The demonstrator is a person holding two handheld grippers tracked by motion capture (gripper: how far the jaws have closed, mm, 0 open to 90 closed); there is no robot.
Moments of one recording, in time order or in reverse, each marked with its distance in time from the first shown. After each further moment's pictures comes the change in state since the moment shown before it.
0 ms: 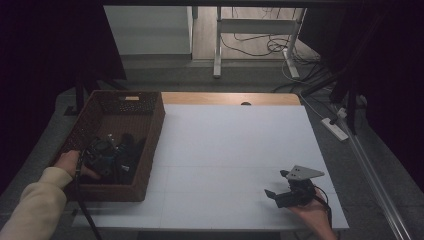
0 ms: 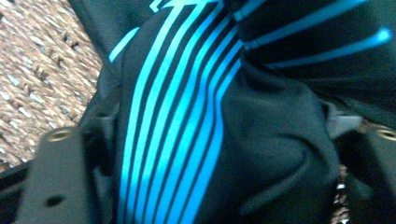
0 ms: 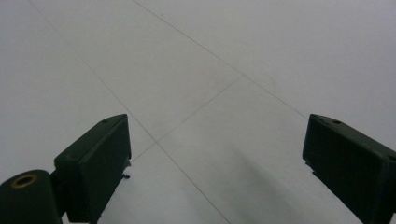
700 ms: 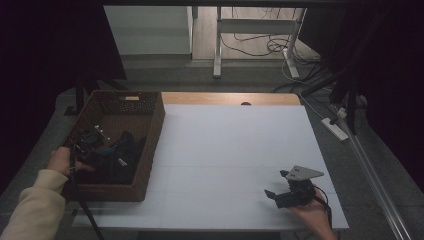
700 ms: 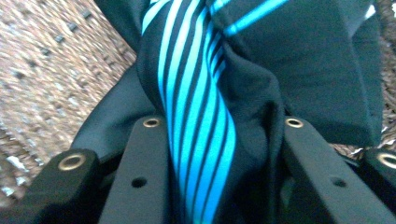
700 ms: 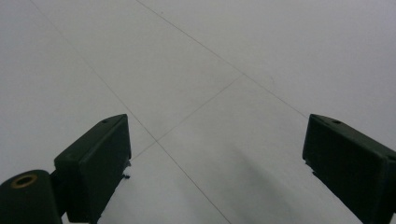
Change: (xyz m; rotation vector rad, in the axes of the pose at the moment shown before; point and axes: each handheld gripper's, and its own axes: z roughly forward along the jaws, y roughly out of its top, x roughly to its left) left arm 0.005 -0.013 -0.032 -0.174 -0.030 -0.050; right arm 0.000 0.000 0.000 0.006 -0.002 -0.008
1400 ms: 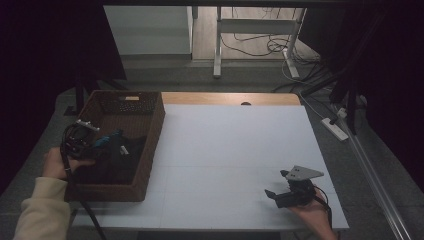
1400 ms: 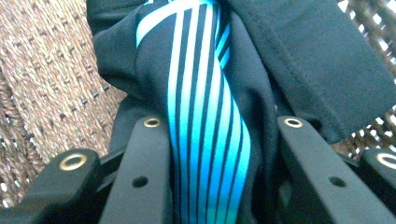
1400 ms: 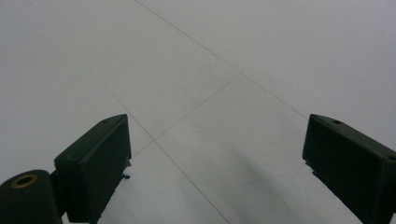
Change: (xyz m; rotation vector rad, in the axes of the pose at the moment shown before) left arm -0.014 -0.014 -0.034 -0.317 0.016 -0.081; right arm 0.000 0.000 0.000 0.002 -0.010 -0.001
